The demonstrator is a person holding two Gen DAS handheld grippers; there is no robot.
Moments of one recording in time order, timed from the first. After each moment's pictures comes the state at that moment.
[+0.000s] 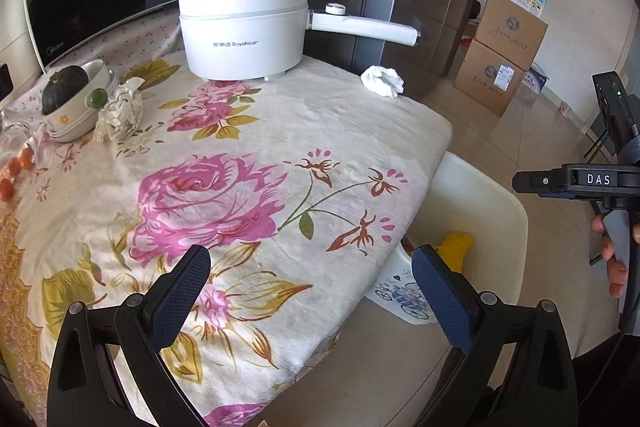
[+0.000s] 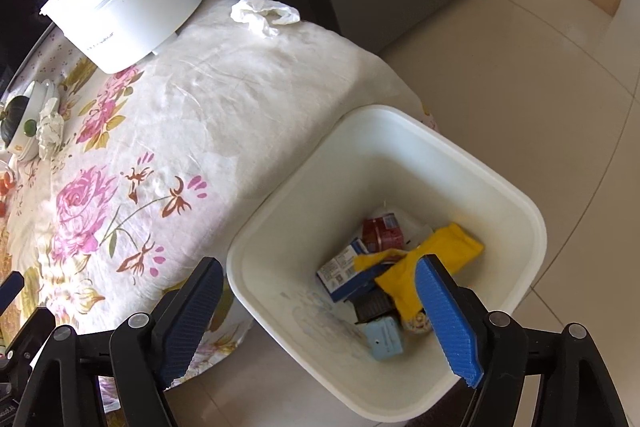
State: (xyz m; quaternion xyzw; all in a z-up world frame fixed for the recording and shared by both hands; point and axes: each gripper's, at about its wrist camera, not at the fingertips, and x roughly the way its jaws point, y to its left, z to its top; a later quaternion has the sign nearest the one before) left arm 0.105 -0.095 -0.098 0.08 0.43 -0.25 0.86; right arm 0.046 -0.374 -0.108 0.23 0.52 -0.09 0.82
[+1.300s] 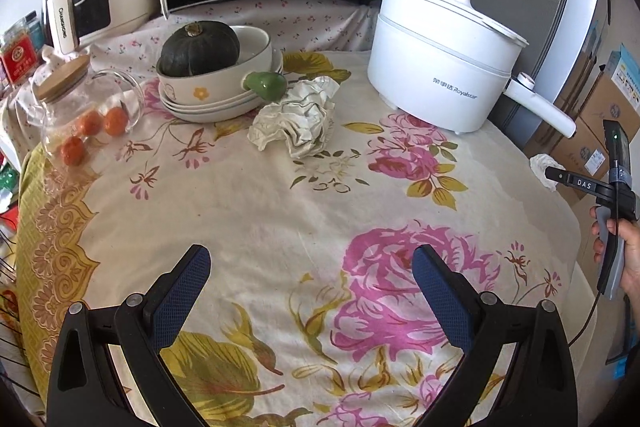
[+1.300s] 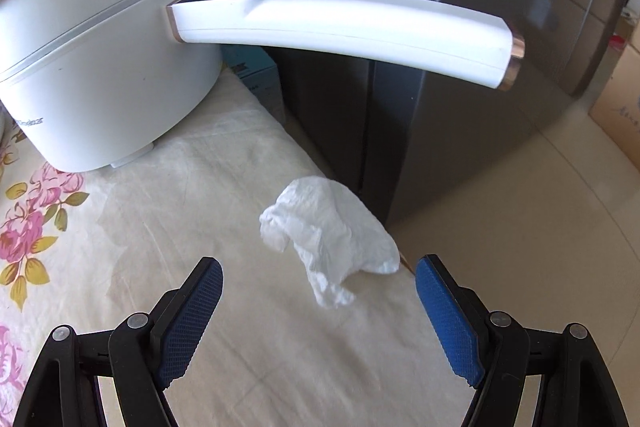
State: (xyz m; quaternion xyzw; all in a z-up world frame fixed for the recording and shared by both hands) left arm 0.243 0.042 -0.110 0.00 0.44 -0.09 0.89; right arm 0.273 -0.367 -0.147 0.08 0.45 -0.08 0.89
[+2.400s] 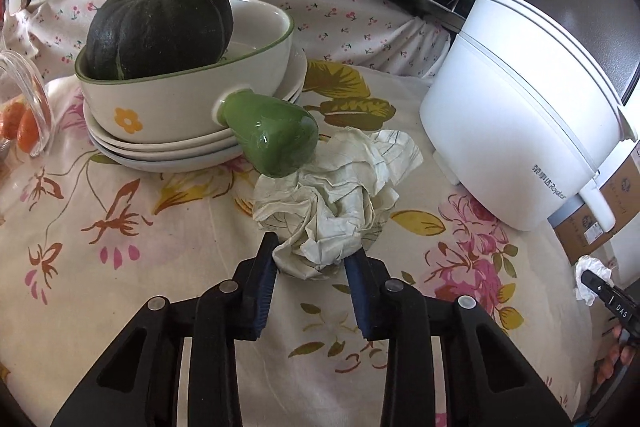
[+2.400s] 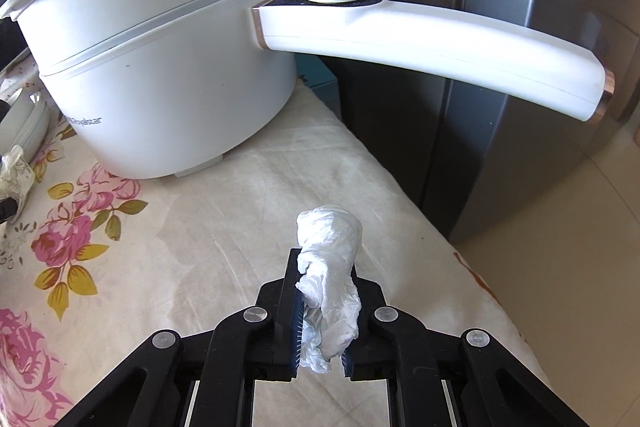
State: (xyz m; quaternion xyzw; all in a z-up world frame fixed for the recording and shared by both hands) left arm 0.386 0.046 -0.170 -0.10 0.44 -0.09 0.89; right arm 0.277 -0.331 -0.139 0.09 0.43 -0.01 0.90
